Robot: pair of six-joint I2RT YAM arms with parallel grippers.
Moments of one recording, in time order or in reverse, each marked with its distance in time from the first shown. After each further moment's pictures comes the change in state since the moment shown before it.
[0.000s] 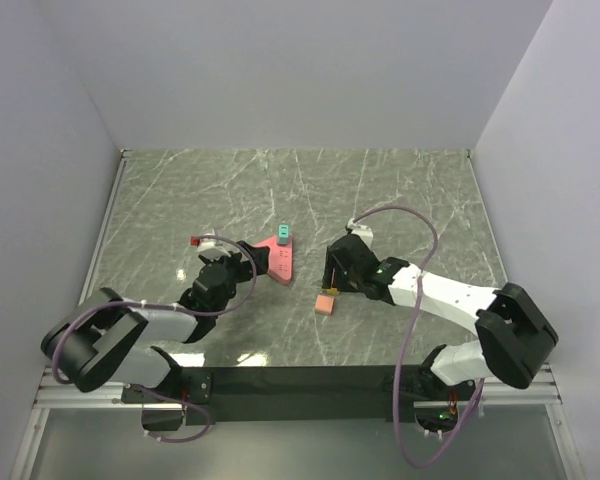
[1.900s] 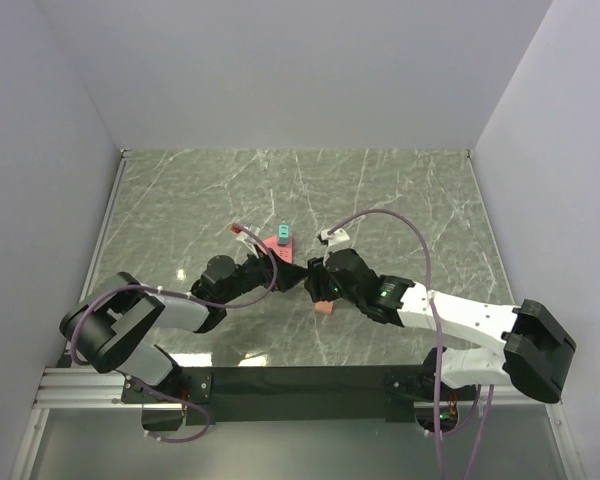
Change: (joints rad) left arm -0.026 0.095 0.093 0.133 0.709 -0.133; right arm 0.187 -0.113 -0.060 0.198 -0.008 -0.289
